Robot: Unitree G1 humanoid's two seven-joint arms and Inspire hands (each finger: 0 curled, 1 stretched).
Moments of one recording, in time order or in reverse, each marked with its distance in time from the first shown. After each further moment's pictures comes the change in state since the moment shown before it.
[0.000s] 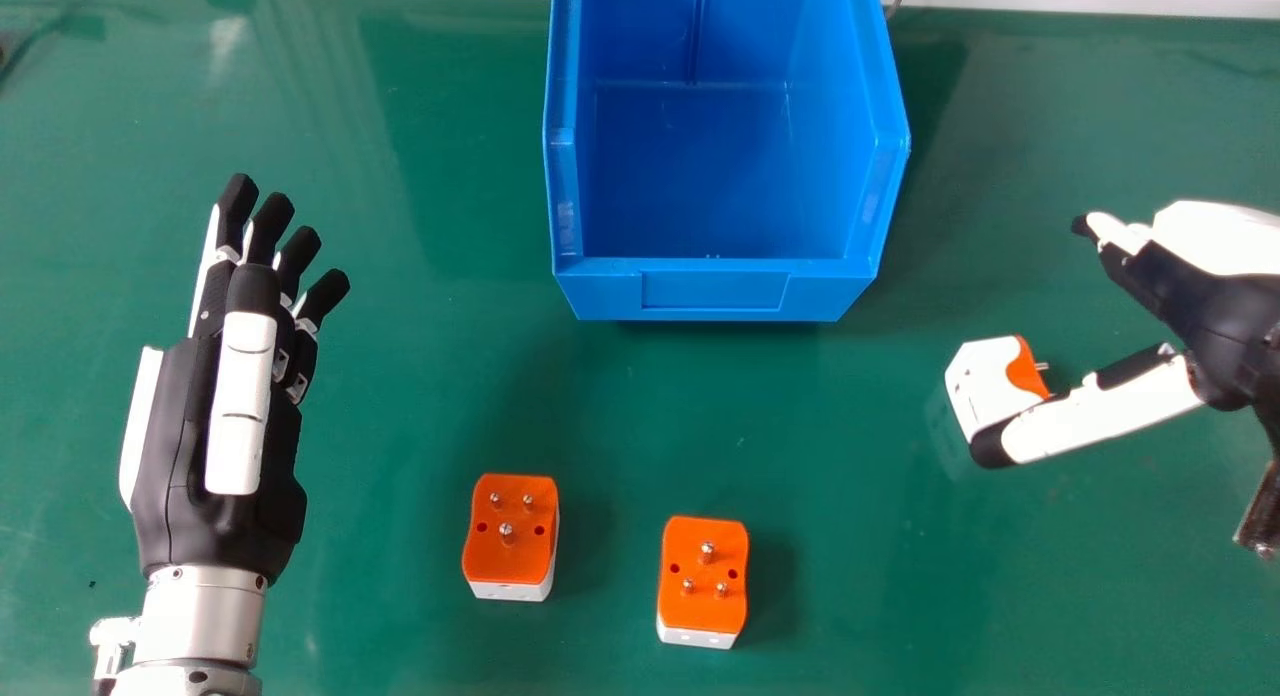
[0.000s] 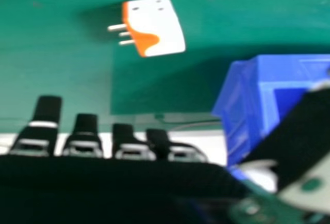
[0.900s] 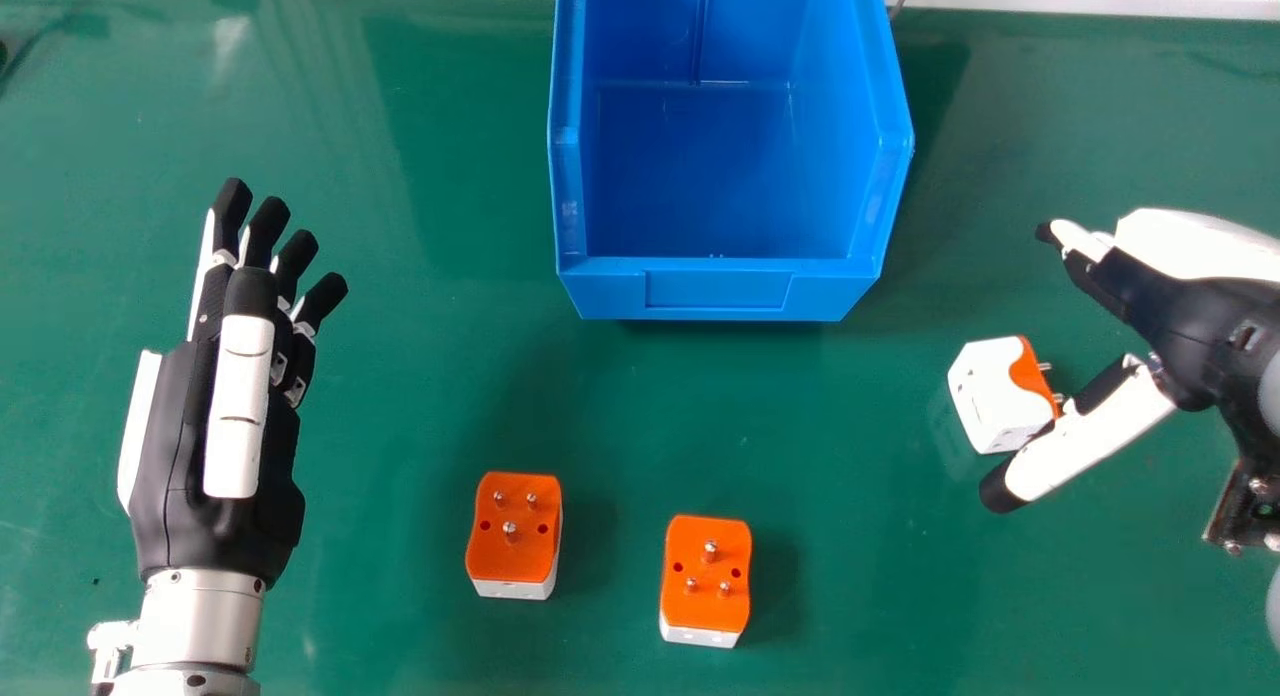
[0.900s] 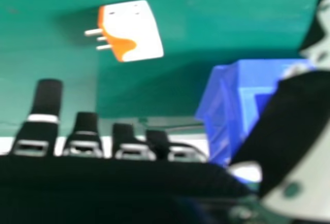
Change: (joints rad) left arm 0.007 0.002 -0.001 -0.003 0.000 0.000 0.002; right arm -0.001 -0.001 0.042 0.018 0.029 0.005 -0.037
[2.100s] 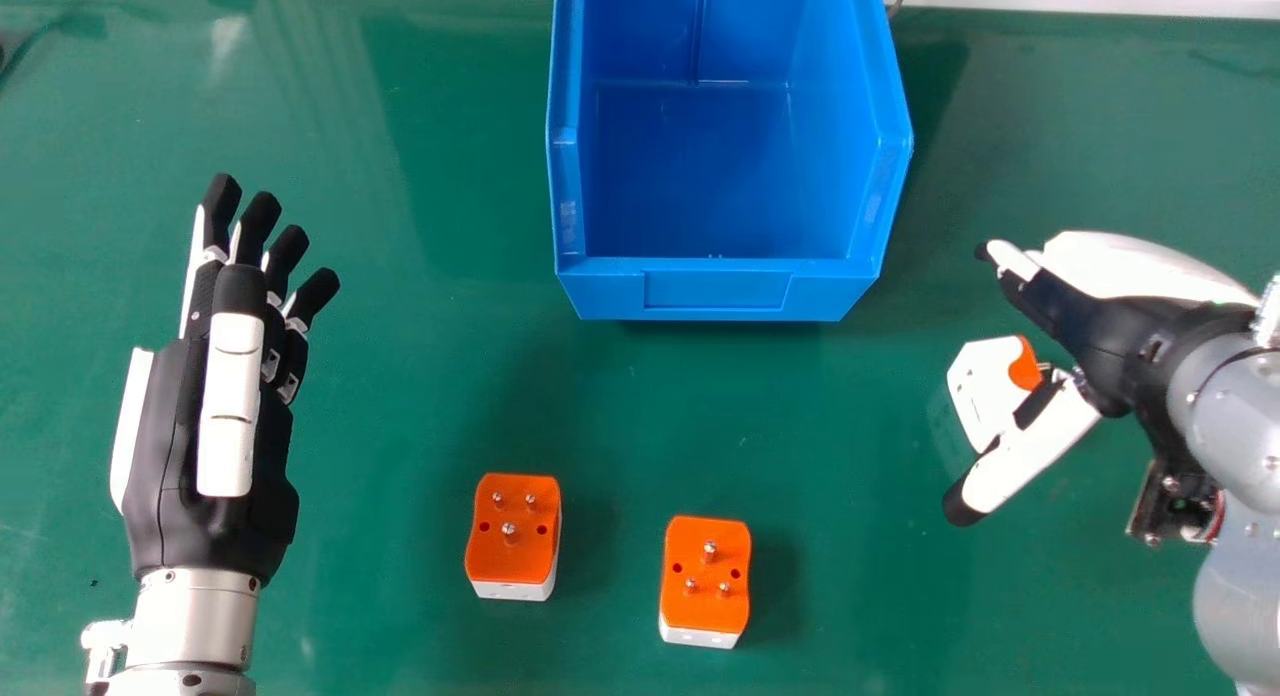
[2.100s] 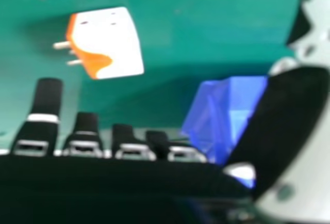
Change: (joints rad) left arm -0.001 0.005 0.001 0.003 -0.002 -0.015 0.004; right arm 0.002 0.005 0.111 0.188 0.089 0.002 -0.220
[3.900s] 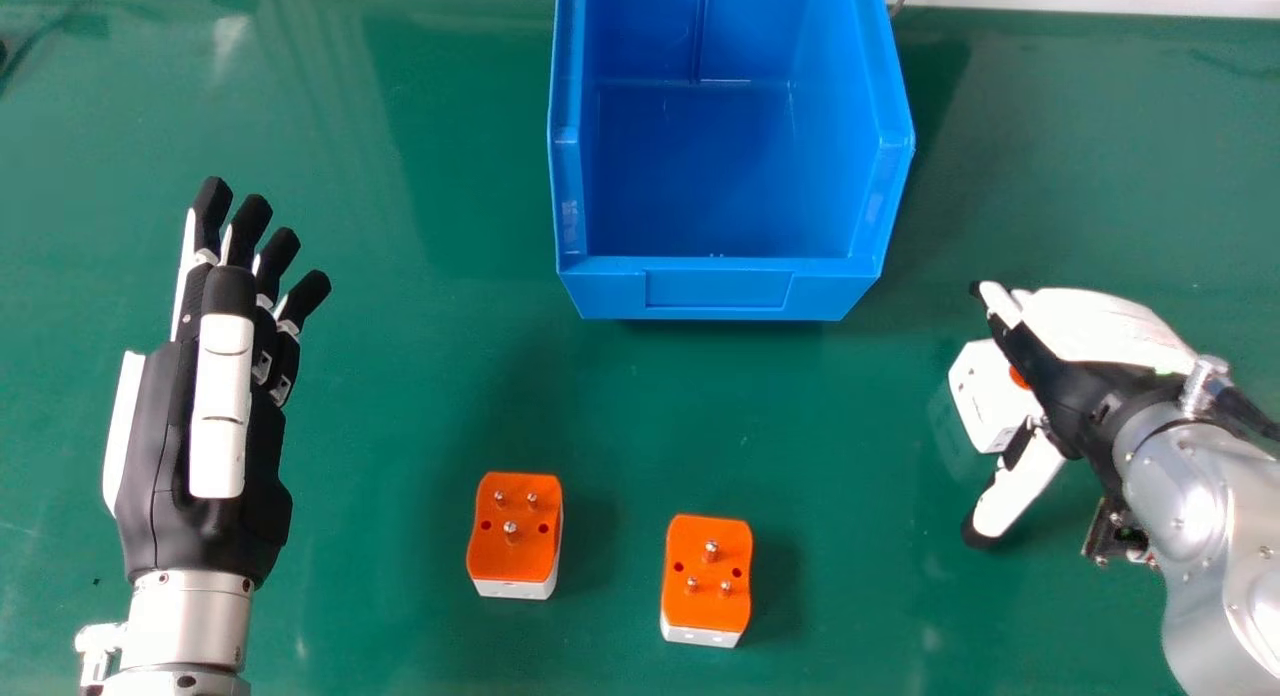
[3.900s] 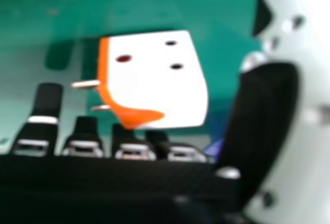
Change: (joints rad) left arm -0.003 0.001 0.011 0.011 -0.003 -0.004 0.001; right arm 0.004 -0.103 0.159 0.462 0.277 -0.073 -0.625
